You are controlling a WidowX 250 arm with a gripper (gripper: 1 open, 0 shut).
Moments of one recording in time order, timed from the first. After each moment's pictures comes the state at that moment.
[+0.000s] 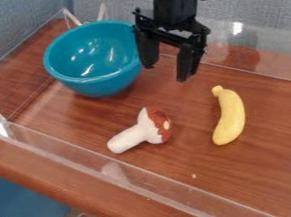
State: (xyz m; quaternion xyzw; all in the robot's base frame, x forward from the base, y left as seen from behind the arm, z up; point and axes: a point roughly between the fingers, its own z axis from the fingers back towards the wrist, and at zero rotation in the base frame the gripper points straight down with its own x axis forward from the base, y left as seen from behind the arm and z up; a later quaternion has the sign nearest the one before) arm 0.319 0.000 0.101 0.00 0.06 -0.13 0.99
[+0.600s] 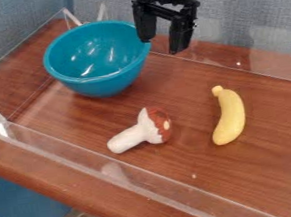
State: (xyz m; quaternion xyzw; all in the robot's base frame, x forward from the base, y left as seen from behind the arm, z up) arm 0.354 0.022 0.112 0.00 0.06 -0.16 0.98
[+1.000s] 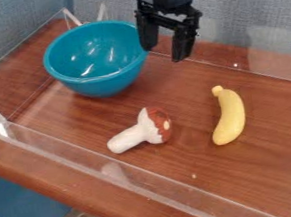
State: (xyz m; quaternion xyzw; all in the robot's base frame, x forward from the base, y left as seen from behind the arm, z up) arm 0.360 0.024 0.093 0.00 0.07 -0.14 0.99
